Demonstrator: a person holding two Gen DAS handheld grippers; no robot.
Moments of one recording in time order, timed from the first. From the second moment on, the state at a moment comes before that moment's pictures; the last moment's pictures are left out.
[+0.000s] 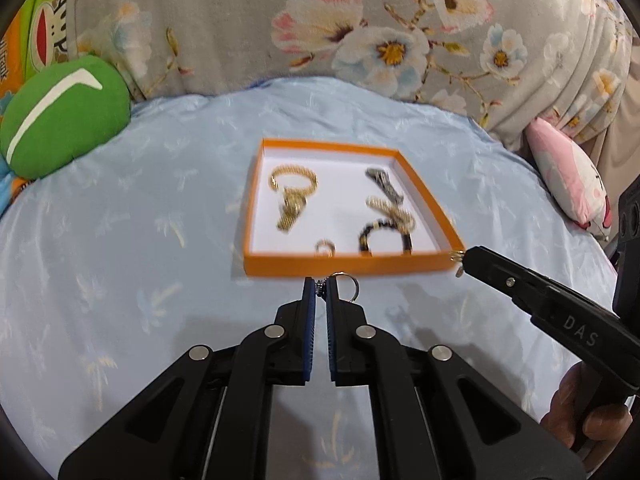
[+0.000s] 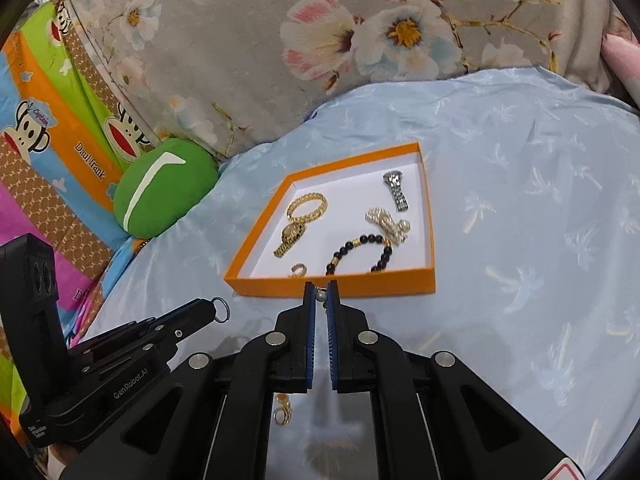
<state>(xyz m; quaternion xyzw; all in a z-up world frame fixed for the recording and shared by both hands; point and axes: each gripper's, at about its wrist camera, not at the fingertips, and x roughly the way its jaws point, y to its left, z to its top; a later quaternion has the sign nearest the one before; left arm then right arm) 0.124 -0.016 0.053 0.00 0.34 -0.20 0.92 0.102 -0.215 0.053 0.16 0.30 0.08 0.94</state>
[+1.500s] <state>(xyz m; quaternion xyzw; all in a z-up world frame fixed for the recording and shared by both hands) 0.280 -0.082 0.021 0.04 0.36 -0.19 0.91 0.279 -0.221 0.028 0.13 0.34 0.06 0.93</state>
